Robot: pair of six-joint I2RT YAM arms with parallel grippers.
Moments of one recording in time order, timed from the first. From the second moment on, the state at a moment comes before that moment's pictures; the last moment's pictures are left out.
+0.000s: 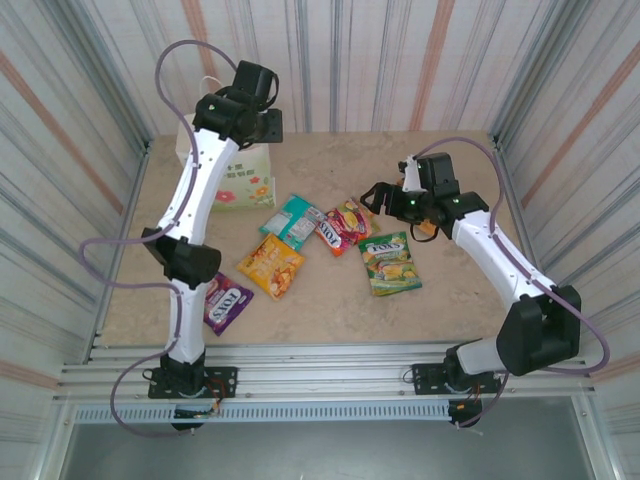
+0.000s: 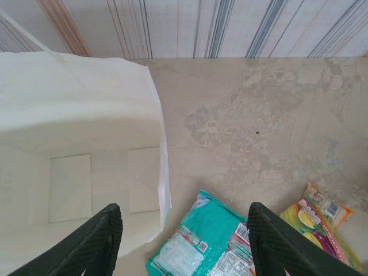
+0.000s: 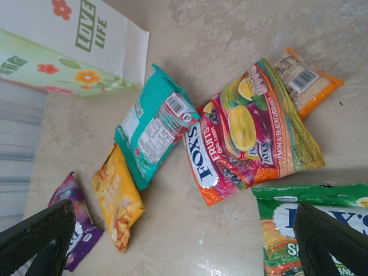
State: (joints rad) left arm -0.41 2.16 2.64 -1.31 -0.23 -0.30; right arm 0.30 1.39 1.16 -0.53 -0.39 0.49
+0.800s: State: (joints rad) left arm -0.35 2.26 2.62 -1.30 -0.15 -0.29; right arm 0.31 1.40 1.17 -0.54 -0.40 0.47
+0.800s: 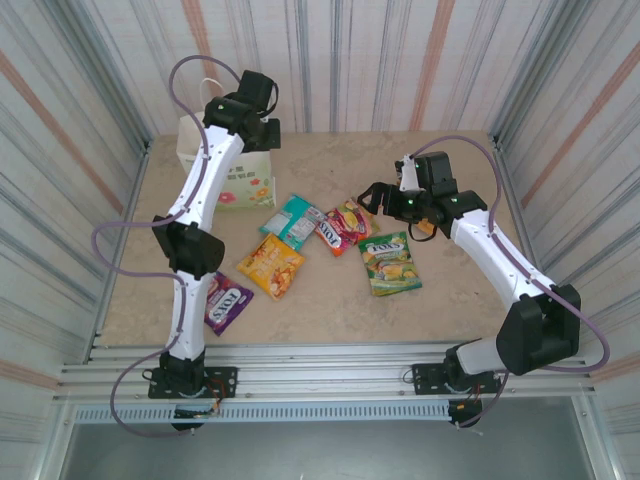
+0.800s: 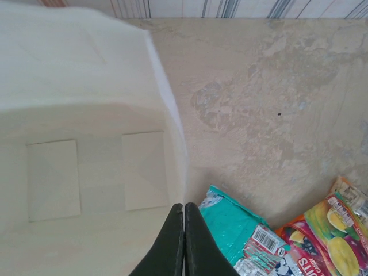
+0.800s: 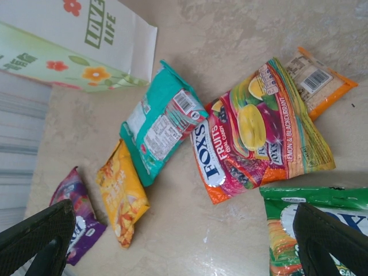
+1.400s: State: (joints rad) left arm -0.35 2.08 2.47 -1.46 -0.26 -0.23; right arm 0.36 1.40 1.18 -0.54 -0.39 0.46
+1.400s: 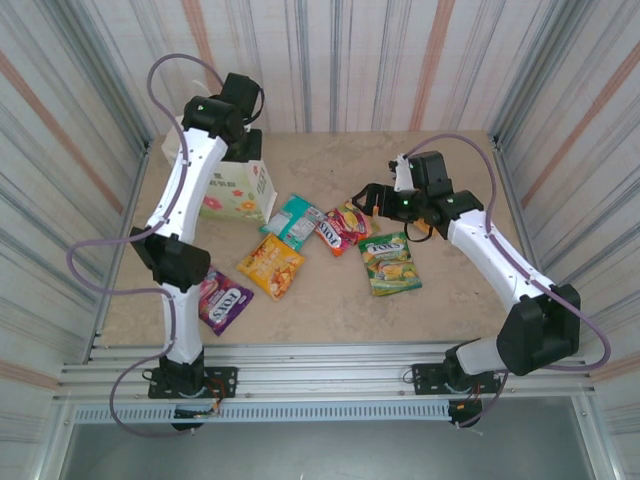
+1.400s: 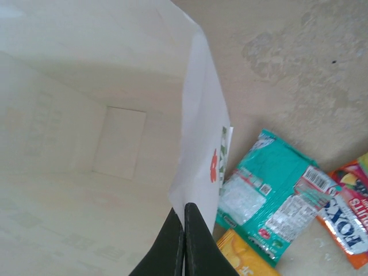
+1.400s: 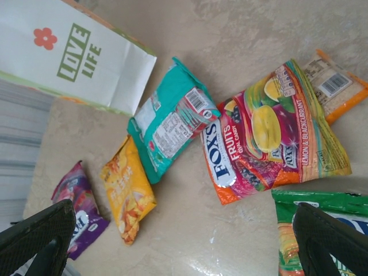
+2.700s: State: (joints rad) left arm -0.39 1.88 2.18 -1.55 -0.31 -0.25; right arm 0.39 1.38 1.18 -0.54 -0.35 0.46
